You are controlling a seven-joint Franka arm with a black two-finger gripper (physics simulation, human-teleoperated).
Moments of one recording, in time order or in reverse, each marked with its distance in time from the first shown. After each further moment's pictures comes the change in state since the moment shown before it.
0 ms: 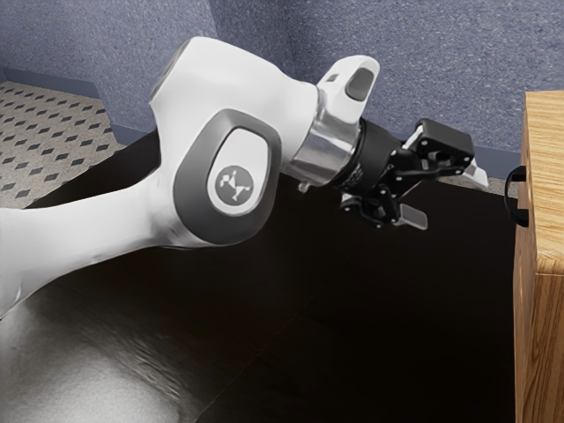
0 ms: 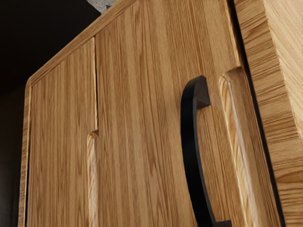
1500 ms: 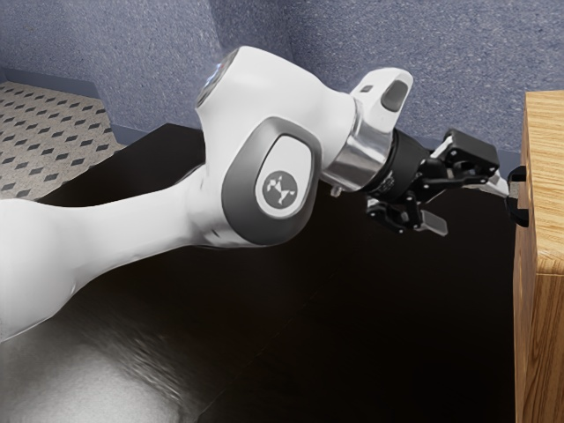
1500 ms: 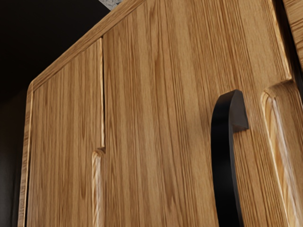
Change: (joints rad) arm 0.007 0.117 0.000 0.089 -0.001 -0.002 -0.007
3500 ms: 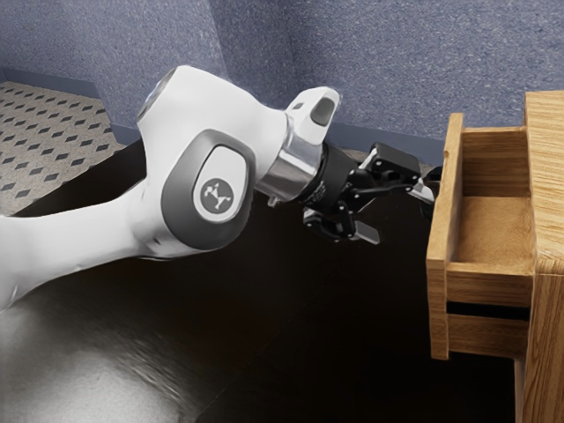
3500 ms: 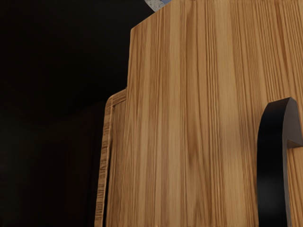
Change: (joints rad) arm 0.007 -0.146 0.087 -0.201 0.003 0.007 -0.006
